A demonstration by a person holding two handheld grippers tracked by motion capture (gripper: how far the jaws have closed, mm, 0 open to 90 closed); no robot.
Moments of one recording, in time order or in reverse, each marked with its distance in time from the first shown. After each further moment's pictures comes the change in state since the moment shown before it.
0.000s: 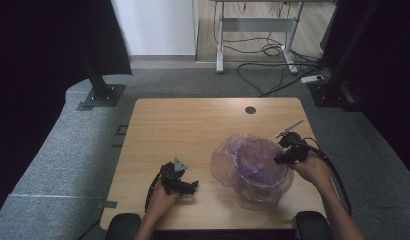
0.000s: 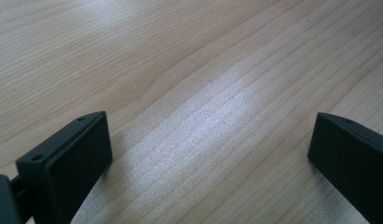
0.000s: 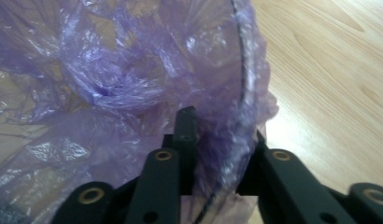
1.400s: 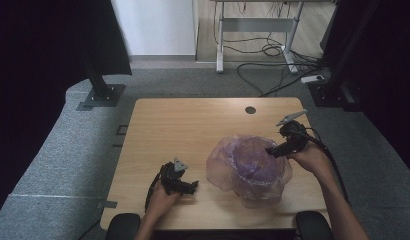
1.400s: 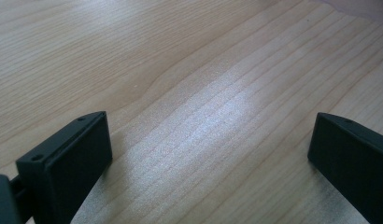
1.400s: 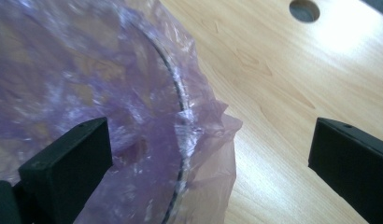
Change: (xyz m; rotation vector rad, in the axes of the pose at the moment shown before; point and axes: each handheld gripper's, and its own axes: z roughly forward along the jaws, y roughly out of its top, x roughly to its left) left arm 0.000 0.000 0.000 0.000 0.001 0.000; right arm -0.010 0.020 -0.016 -0.217 -0.045 -0.069
